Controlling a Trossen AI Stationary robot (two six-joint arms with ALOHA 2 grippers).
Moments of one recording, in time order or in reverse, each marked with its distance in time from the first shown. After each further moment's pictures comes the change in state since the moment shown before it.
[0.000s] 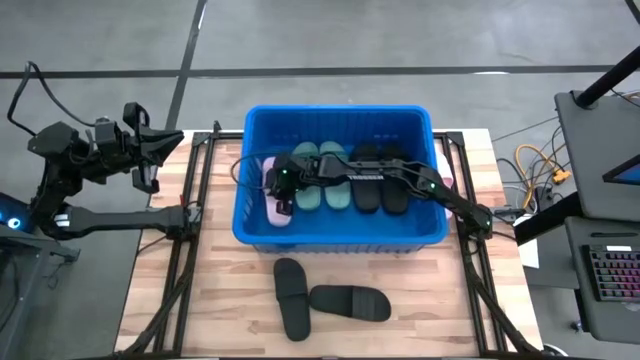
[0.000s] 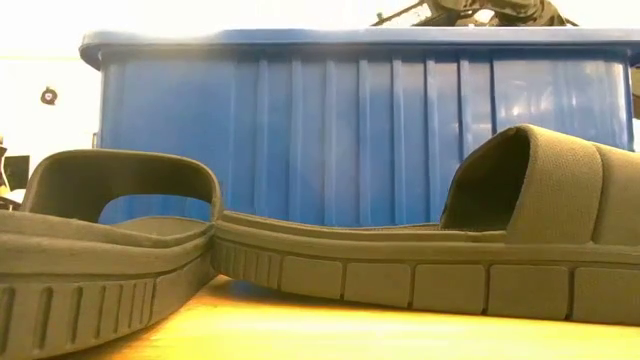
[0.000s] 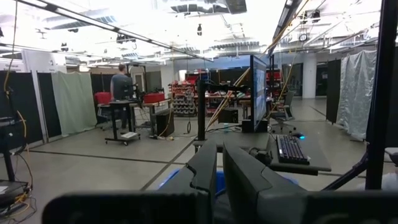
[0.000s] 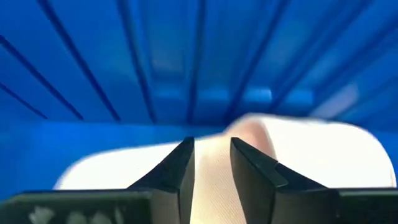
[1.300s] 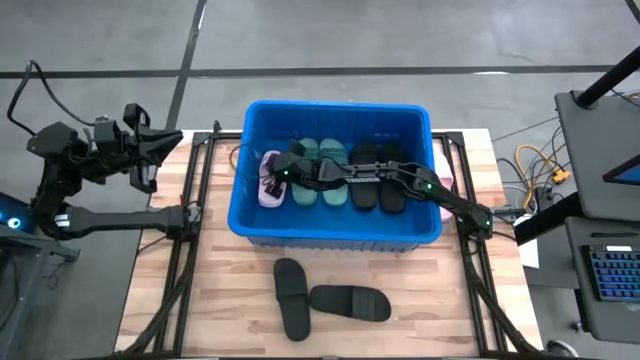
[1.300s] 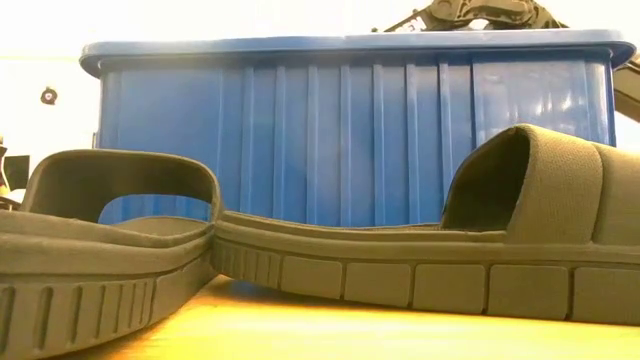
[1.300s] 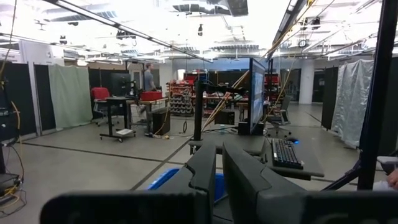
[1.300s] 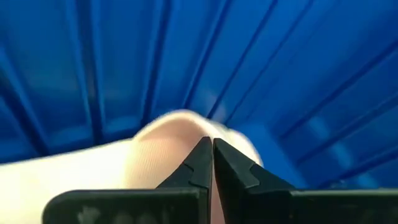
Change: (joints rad) left arm 0.000 -0.005 0.000 -0.004 0.000 -0.052; right arm 0.001 0.022 -0.045 0.267 0.512 0.102
